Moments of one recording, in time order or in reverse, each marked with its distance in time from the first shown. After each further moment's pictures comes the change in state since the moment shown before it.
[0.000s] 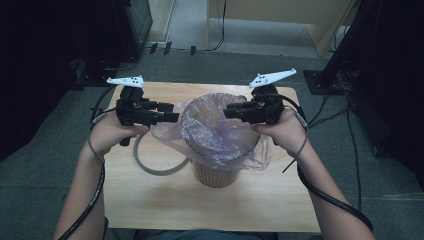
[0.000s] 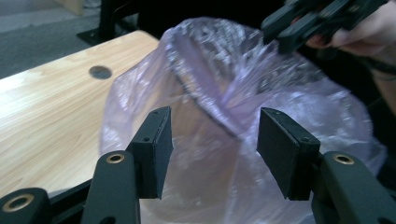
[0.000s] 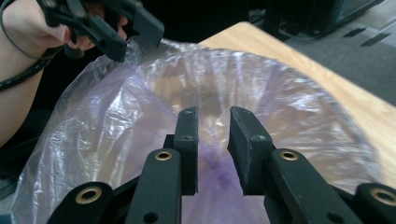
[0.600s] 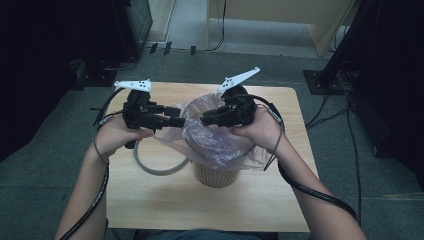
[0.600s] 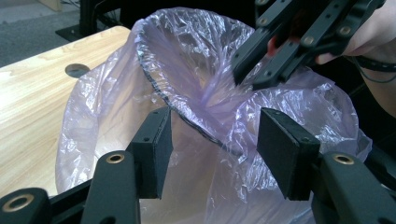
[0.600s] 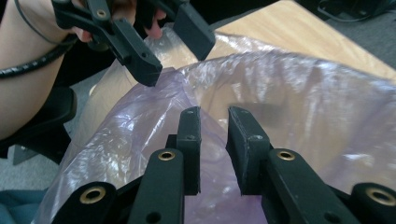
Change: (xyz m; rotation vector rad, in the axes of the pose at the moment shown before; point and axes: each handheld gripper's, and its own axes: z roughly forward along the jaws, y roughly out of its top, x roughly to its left) left arm -0.006 -0.003 0.015 0.030 -0.050 0.021; right arm 0.025 0.020 0.048 0.126 0.094 -0.062
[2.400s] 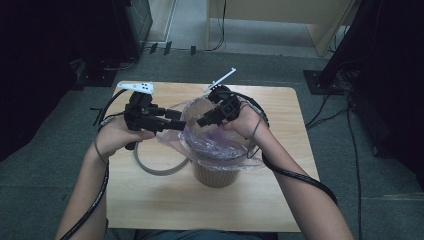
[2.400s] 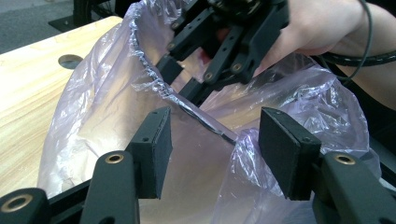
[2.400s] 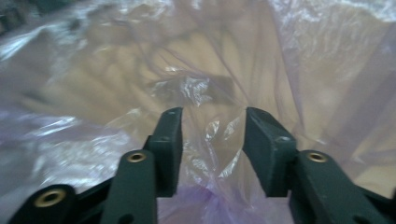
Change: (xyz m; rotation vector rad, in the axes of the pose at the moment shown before) left arm 0.002 -0.003 0.003 0.028 -0.013 -0.003; right arm -0.041 0.001 0.059 0.208 -0.099 0.132
